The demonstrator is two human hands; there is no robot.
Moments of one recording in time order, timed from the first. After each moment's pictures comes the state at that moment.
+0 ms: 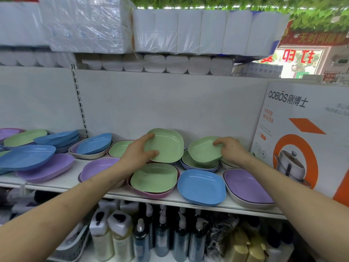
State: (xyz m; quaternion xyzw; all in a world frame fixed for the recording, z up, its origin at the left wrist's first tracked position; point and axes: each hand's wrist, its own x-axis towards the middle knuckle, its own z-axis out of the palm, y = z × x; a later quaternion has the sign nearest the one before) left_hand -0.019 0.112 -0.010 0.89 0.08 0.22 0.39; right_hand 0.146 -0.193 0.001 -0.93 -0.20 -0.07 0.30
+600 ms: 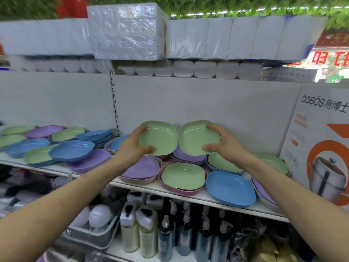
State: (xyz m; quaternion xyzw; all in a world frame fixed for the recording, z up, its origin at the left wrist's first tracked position) left_hand -0.092 0.175 0.014 0.86 0.15 0.29 0.40; right_hand 0.076 -0.105 0.030 -0.82 -0.34 -0.02 0.47
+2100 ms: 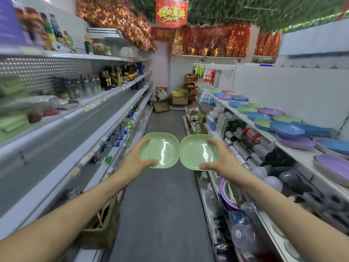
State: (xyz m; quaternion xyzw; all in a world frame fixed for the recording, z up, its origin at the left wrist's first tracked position) left_hand -0.645 -0.030 -0.056 0.57 0.63 0.47 0.22; right_hand -0.335 0.049 -0.045 -0.46 -0.76 0.32 0.34
